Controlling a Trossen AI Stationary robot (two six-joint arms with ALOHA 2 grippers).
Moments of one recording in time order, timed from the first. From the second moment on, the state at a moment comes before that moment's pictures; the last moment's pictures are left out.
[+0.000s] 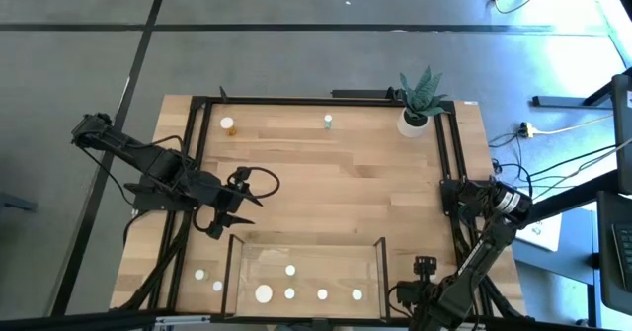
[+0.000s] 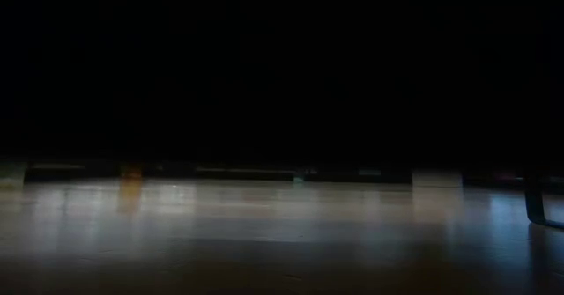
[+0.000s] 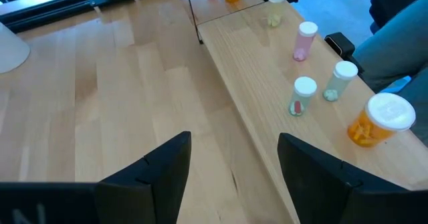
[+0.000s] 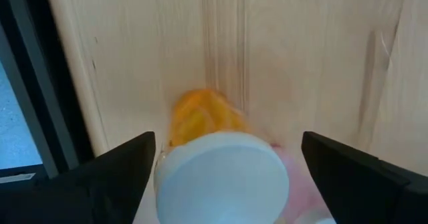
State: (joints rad) left arm -0.43 0.94 0.90 -0.59 -0.15 0.01; right arm 1.04 1.96 1.37 -1.07 0.04 1.12
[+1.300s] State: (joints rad) left arm -0.43 0.94 0.90 -0.59 -0.15 0.01; right arm 0.95 1.96 1.37 -1.05 0.09 1.19
